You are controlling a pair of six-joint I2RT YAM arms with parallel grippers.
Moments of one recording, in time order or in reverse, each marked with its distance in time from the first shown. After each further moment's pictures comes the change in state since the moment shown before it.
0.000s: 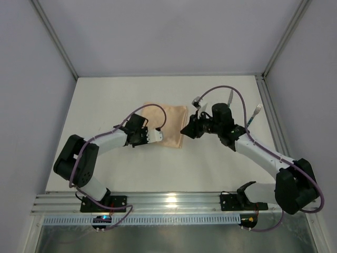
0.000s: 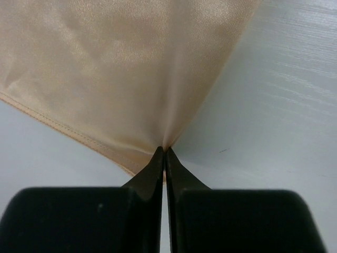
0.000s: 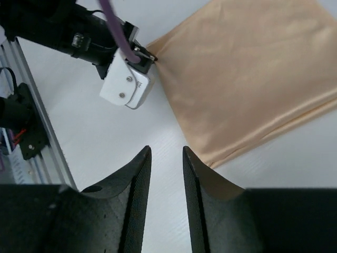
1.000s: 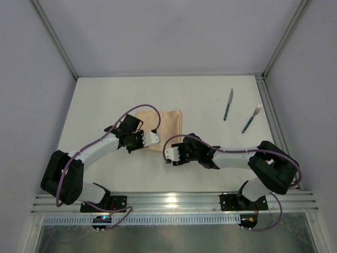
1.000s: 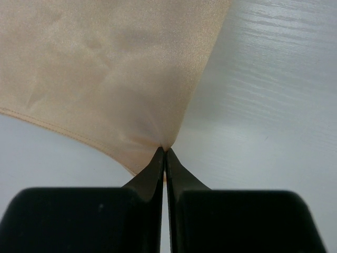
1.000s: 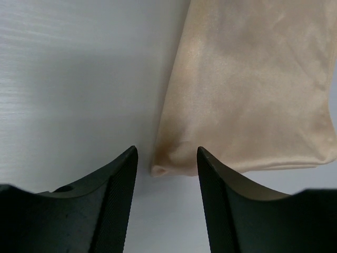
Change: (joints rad) left arm 0.000 -0.202 -0.005 -0.262 0.118 -0.090; right arm 0.394 0.202 -0.245 0.241 0.374 -1.081
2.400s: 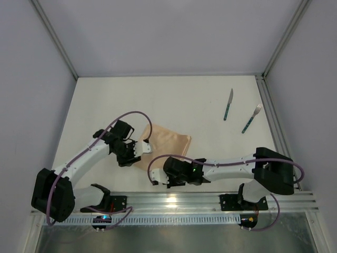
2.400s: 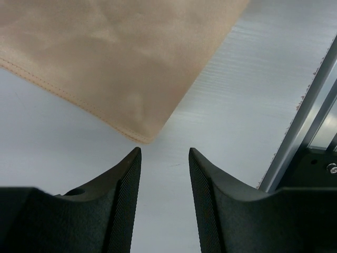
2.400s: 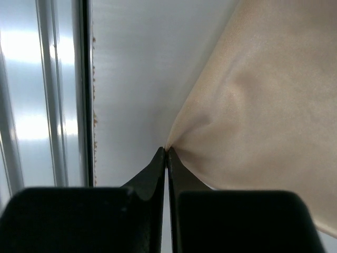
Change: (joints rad) left arm 0.049 -0.180 -0.032 -0.365 0.137 0.048; right arm 0.407 -0.005 0.166 -0.465 0.188 0.429
